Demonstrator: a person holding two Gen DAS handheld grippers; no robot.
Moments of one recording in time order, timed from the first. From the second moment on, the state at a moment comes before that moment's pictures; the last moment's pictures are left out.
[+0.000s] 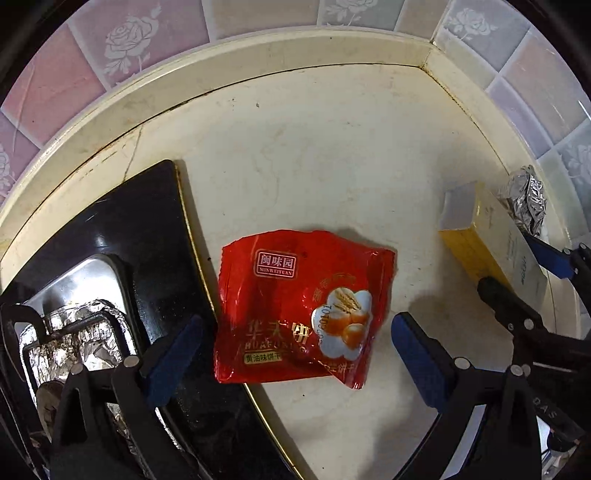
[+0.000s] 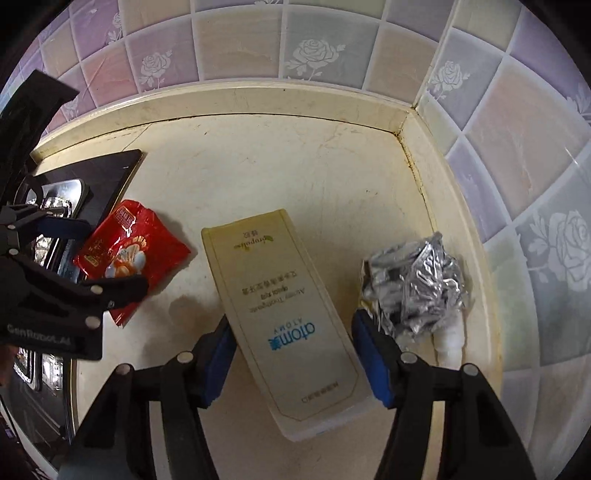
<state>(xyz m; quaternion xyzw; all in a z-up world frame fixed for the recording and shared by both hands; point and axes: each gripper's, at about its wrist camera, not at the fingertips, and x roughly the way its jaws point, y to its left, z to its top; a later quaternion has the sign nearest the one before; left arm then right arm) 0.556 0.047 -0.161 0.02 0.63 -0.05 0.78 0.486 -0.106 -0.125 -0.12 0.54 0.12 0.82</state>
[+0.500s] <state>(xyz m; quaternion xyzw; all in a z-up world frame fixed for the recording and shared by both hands) 0.522 0.033 -0.140 0.01 0.60 -0.07 0.80 0.439 -0.127 -0.098 -0.03 0.52 0.10 0.85</state>
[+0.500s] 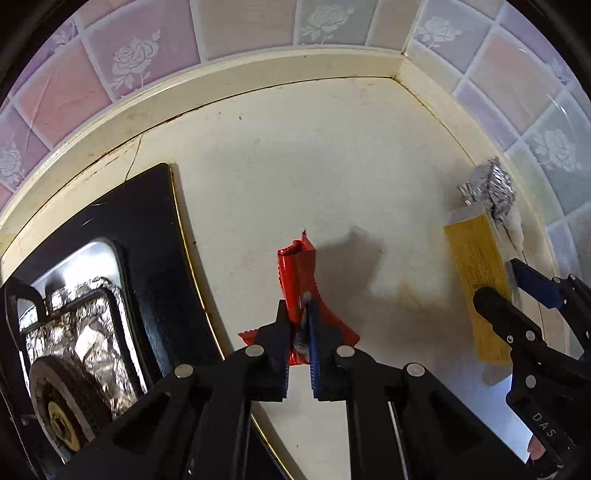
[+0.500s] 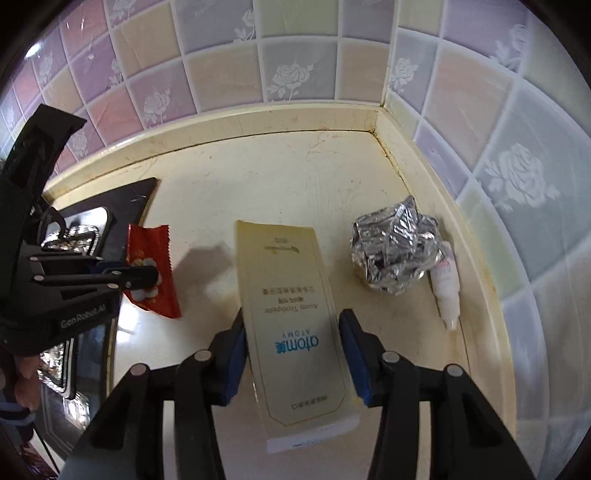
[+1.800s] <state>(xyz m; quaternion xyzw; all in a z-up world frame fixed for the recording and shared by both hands) 0.114 0.037 -0.066 -0.07 0.53 -0.16 0.83 0.069 -0.143 -0.043 0.07 0.49 0.21 0.84</state>
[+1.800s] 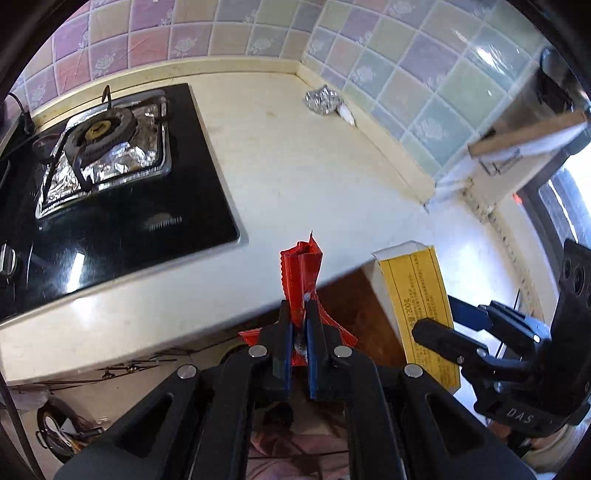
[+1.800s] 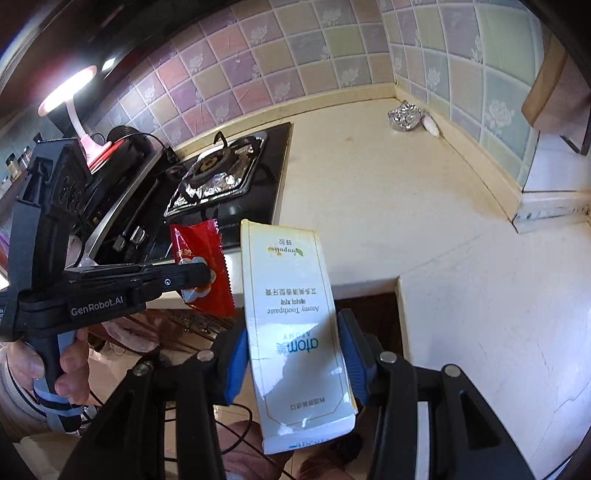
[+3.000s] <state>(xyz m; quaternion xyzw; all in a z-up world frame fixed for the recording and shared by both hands) 0.079 0.016 -0.503 0.05 0.68 -0.20 0.70 0.036 -0.105 -0.509 0.18 0.71 0.02 0.69</state>
